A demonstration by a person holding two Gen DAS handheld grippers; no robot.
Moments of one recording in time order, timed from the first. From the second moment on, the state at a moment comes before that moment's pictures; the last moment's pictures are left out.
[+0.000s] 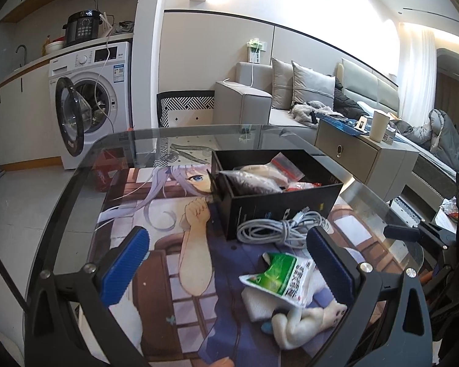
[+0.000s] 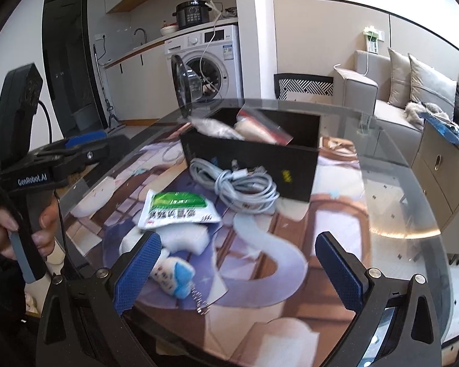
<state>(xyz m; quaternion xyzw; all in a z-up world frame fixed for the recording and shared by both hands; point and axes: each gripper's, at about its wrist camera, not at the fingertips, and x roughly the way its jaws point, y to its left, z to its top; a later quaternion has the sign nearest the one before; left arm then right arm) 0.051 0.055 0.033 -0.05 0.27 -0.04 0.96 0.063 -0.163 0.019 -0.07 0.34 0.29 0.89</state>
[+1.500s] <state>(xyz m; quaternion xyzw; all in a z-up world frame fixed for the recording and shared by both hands) 0.043 0.061 0.006 -0.06 0.30 -0.03 0.95 0.054 -0.131 -0.028 -0.07 0.37 0.30 0.88</state>
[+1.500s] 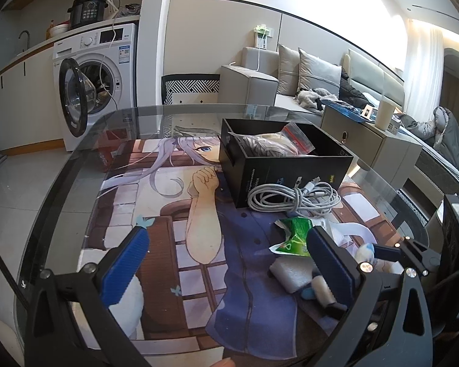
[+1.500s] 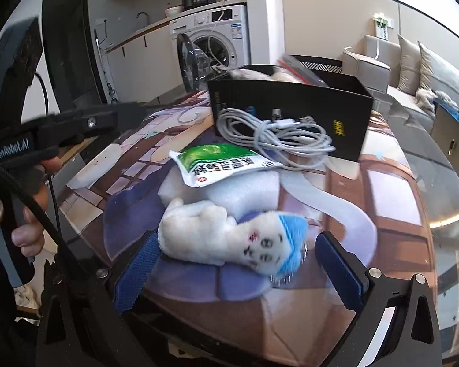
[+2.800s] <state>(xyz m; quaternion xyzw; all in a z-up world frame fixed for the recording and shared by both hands) 0.049 0.045 -0.003 -0.05 0.32 -0.05 0.94 0.051 -0.159 -0.013 -0.06 0.32 0.33 0.88</state>
